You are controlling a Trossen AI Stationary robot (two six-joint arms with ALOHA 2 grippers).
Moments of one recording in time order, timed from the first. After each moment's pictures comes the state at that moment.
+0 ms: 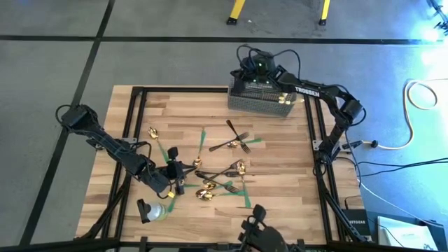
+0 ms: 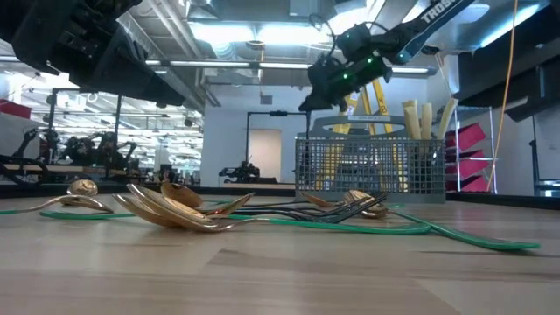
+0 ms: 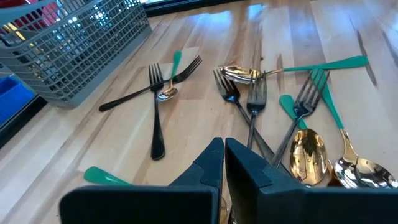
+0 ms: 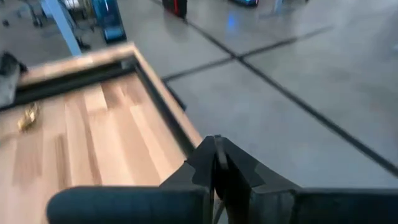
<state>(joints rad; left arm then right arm) -0.61 1.34 0.51 0.20 -0.87 -0.26 -0.70 1.75 1.28 0.06 -0.23 -0.04</state>
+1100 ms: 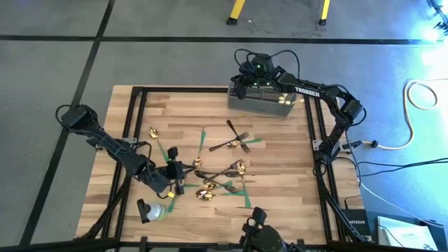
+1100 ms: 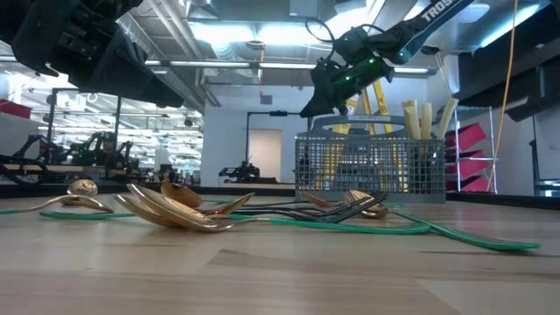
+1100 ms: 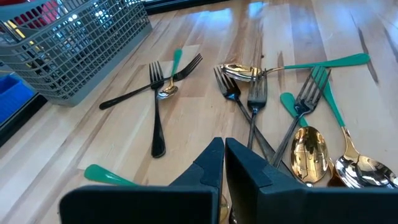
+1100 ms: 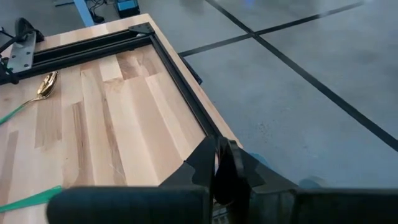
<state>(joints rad) -0.62 1.34 0.51 0.19 -0.87 -0.26 -0.70 1.75 1.28 -0.04 -0.27 -0.08</state>
